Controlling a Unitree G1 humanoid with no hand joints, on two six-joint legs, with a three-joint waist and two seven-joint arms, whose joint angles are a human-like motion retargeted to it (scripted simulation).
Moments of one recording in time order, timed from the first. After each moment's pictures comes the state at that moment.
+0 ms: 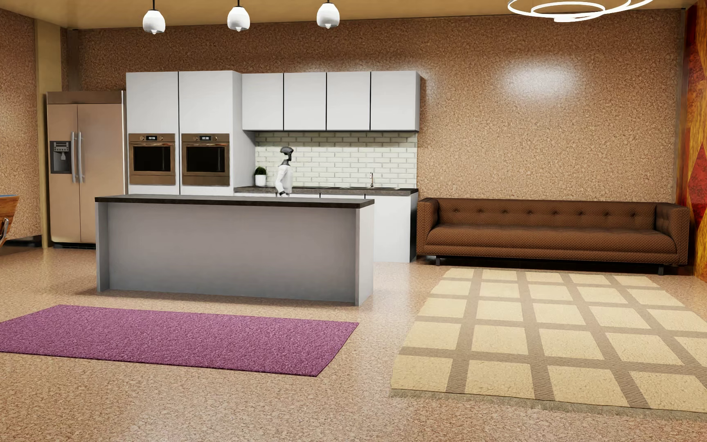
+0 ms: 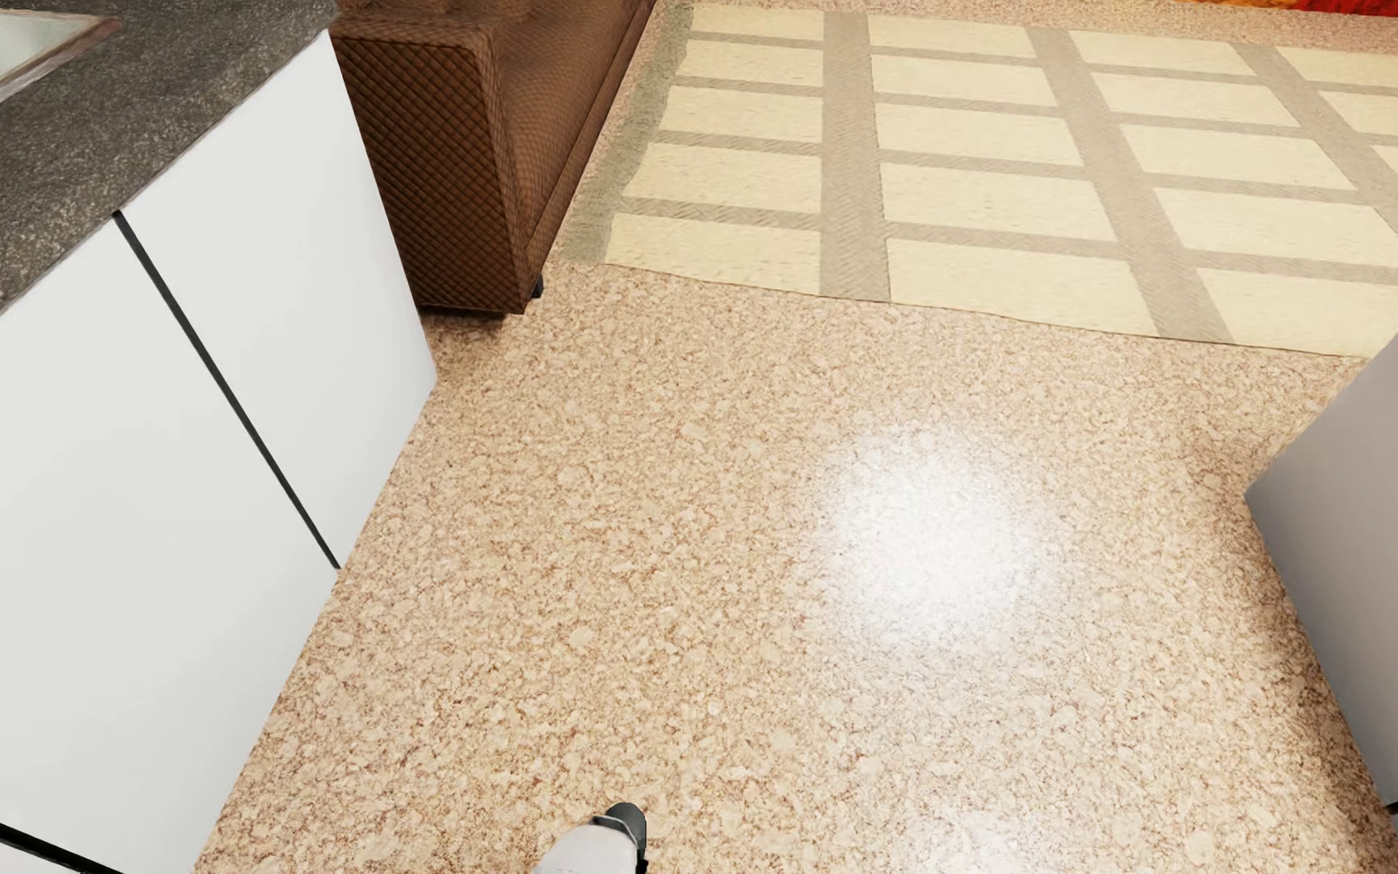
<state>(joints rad) -0.54 0.37 0.18 -0.03 -0.09 -0.10 0.00 0.00 0.08 0.51 0.61 0.36 0.22 -0.08 -0.27 0.36 -0.38 0.00 0.00 -0.64 0.30 0.91 0.72 0.00 0.00 0.00 0.00 0.00 0.00</state>
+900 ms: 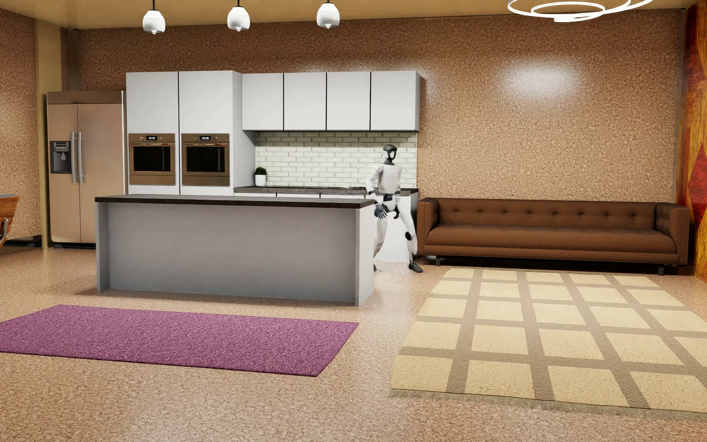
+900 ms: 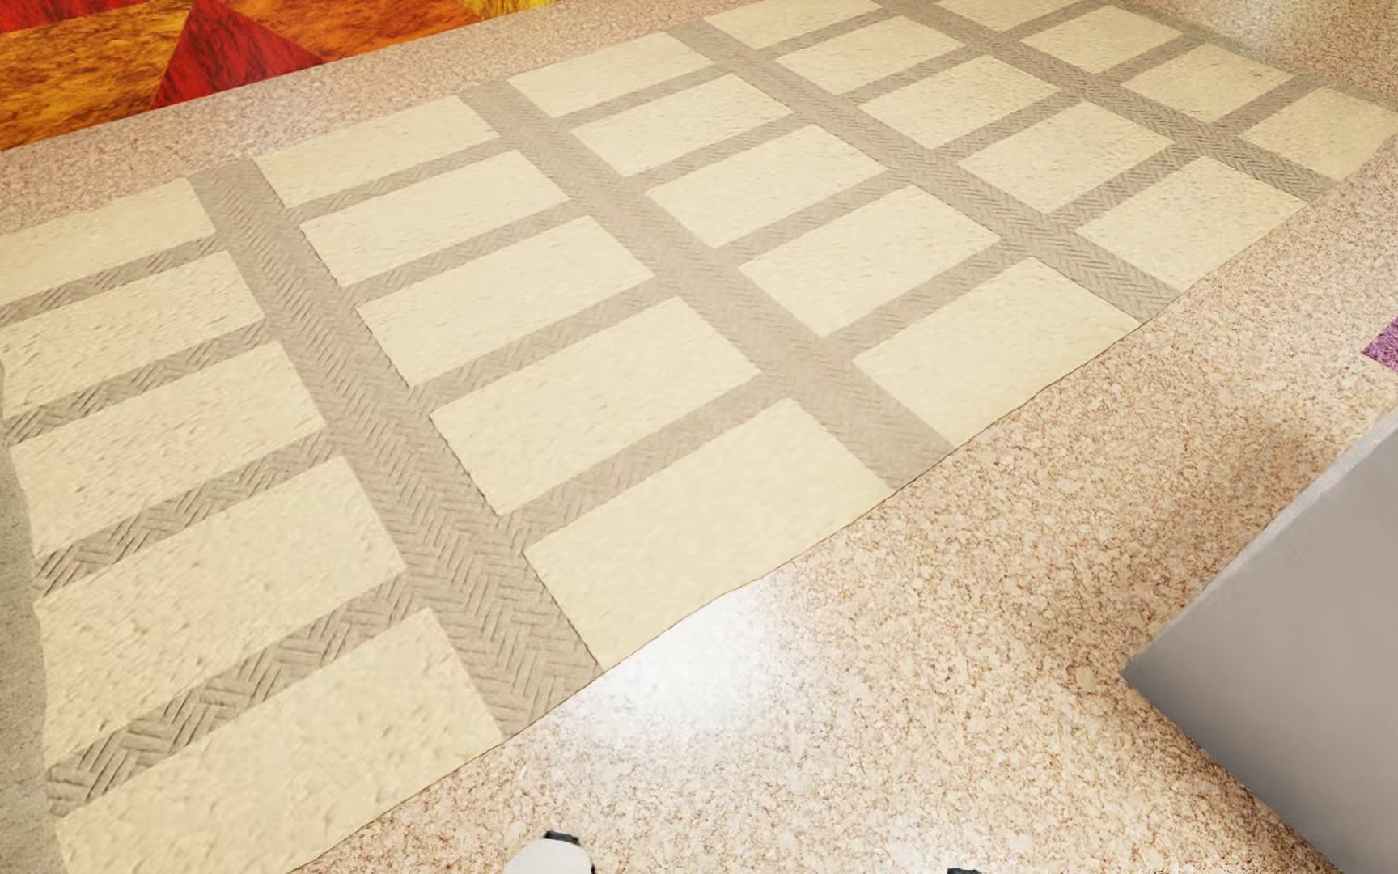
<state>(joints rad) -0.53 0.26 0.14 -0.03 0.00 -0.19 0.00 0.00 0.05 0.56 0.48 0.43 0.26 0.05 -0.04 0.36 -0.40 0.00 0.00 -0.56 0.40 0.96 0.56 0.00 0.00 0.00 0.00 0.00 0.00</state>
